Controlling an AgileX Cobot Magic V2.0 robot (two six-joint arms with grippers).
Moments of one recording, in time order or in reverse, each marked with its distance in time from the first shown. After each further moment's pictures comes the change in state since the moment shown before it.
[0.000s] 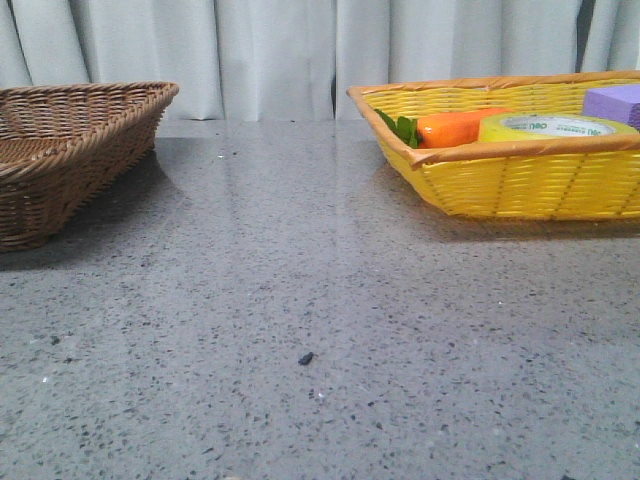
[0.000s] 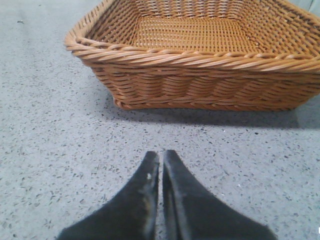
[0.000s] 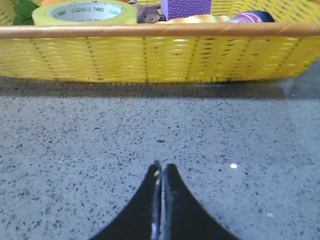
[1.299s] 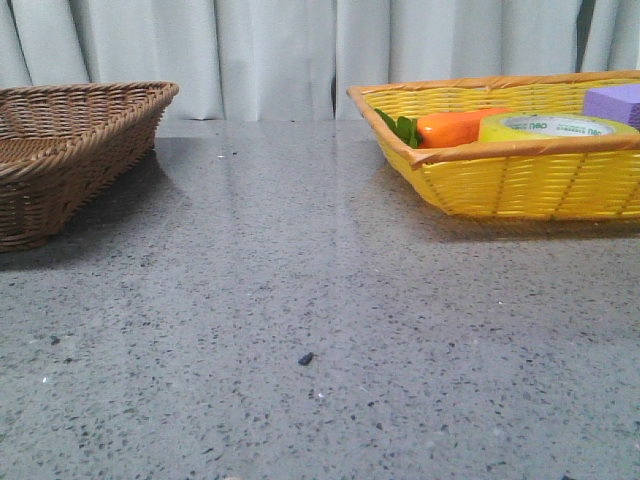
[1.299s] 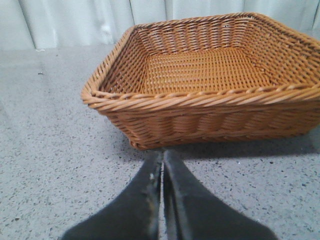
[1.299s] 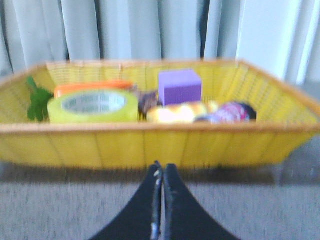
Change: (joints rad) left arm 0.000 0.000 0.000 0.125 -0.118 0.000; right arm 0.000 0.000 0.000 0.000 -0.308 0.000
